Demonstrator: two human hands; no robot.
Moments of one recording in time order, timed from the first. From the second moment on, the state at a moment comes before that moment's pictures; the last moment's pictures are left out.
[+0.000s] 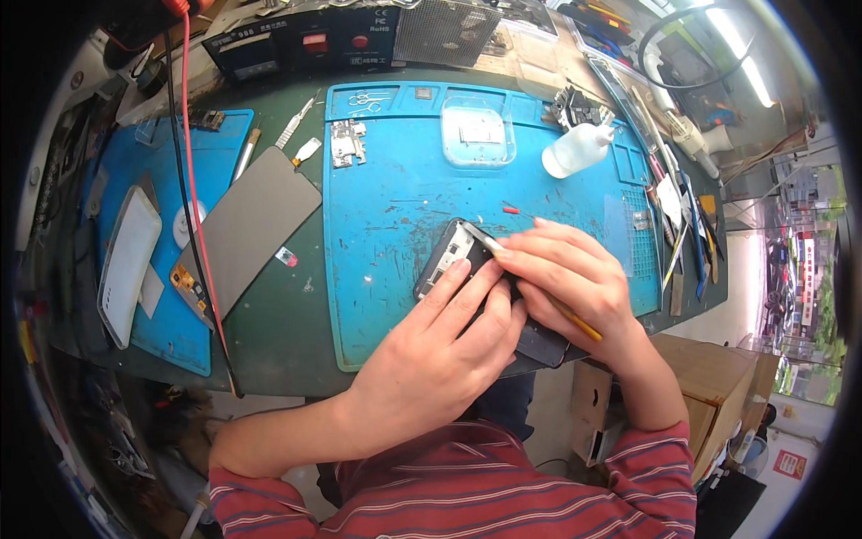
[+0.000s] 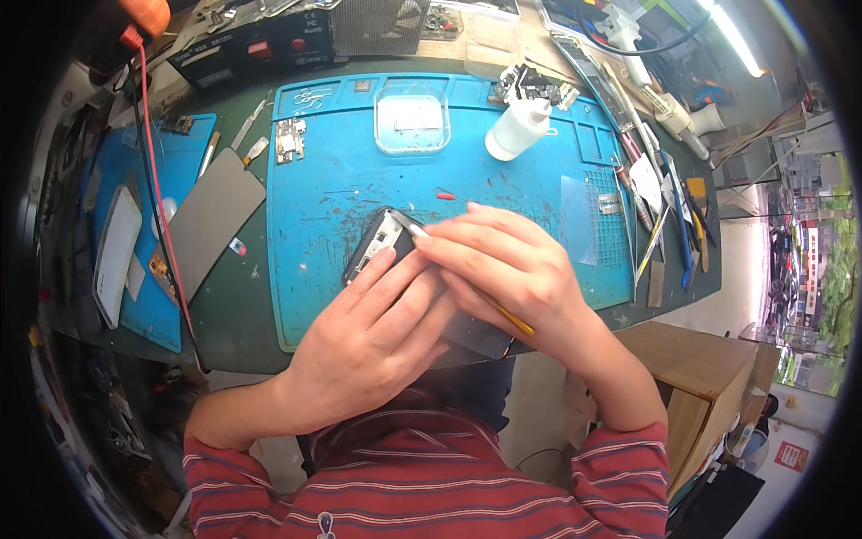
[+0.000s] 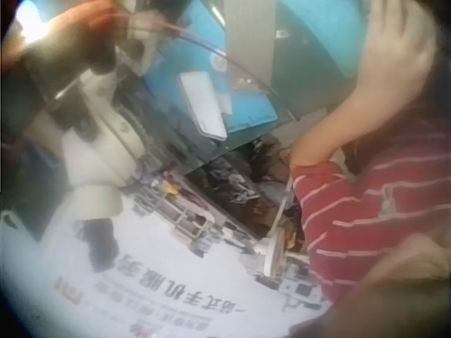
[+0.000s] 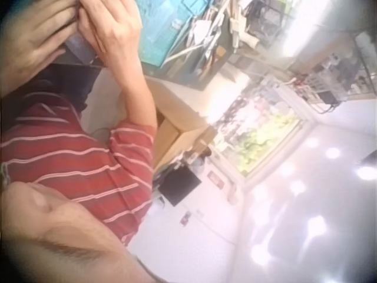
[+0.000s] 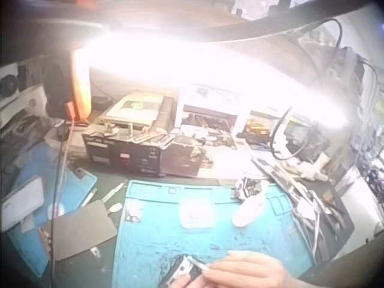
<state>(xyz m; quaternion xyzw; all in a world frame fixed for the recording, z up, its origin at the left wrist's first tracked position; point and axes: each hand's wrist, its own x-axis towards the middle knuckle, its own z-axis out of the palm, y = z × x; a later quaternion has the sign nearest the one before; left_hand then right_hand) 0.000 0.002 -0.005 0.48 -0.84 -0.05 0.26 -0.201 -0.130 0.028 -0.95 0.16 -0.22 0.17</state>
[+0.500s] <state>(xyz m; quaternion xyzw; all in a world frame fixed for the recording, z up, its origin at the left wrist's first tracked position) 0.002 0.002 -0.005 0.47 -0.84 -0.06 0.27 -0.205 -0.126 0.028 -0.94 0.18 -0.23 0.16</state>
